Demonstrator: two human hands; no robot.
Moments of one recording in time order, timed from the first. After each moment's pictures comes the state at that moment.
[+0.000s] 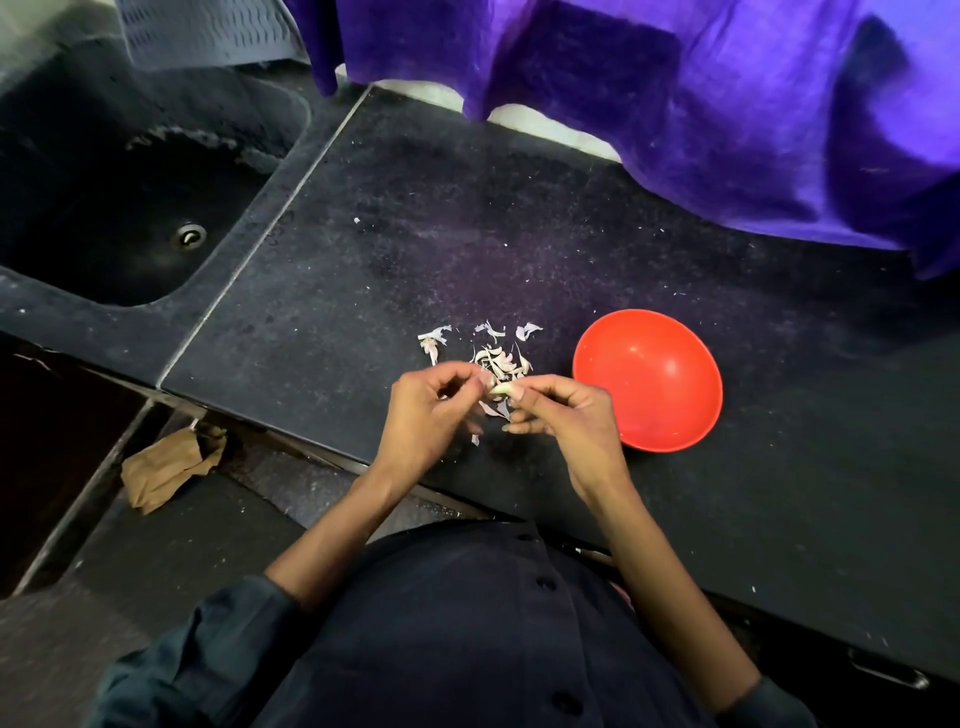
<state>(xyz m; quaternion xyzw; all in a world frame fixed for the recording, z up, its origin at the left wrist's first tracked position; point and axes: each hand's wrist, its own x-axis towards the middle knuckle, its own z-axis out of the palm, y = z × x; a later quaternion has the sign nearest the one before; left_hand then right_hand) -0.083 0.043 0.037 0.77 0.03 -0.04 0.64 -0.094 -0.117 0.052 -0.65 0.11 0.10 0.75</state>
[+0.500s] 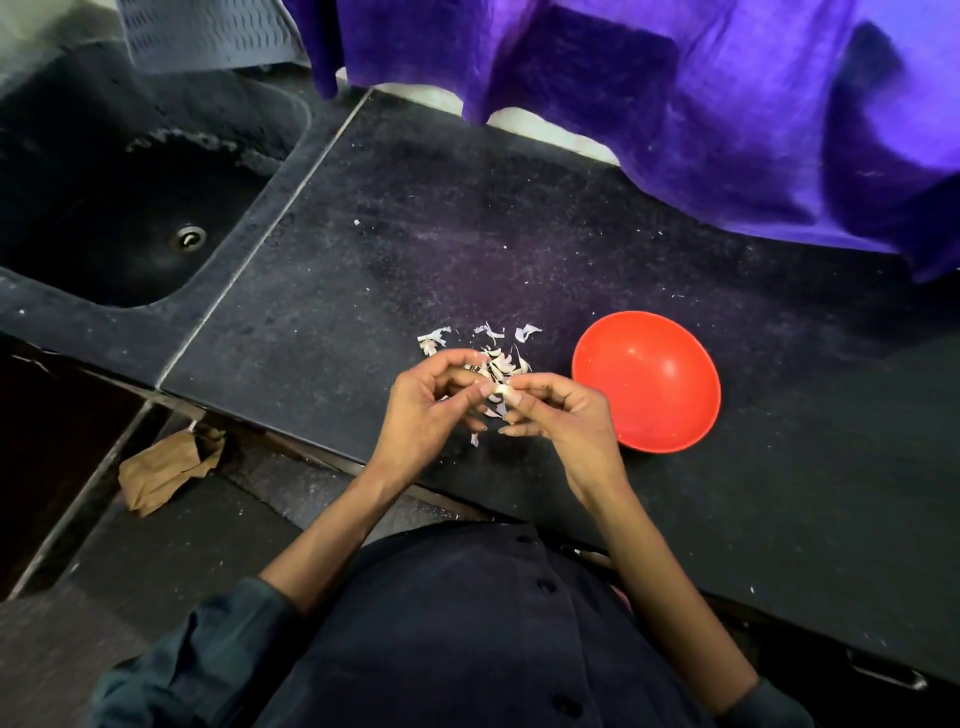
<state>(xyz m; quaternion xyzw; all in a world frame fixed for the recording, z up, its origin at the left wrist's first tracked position) -0.082 0.046 0.038 0.68 0.01 -0.08 0.73 -0.095 -0.117 0.046 -0.64 0.11 0.11 0.75</state>
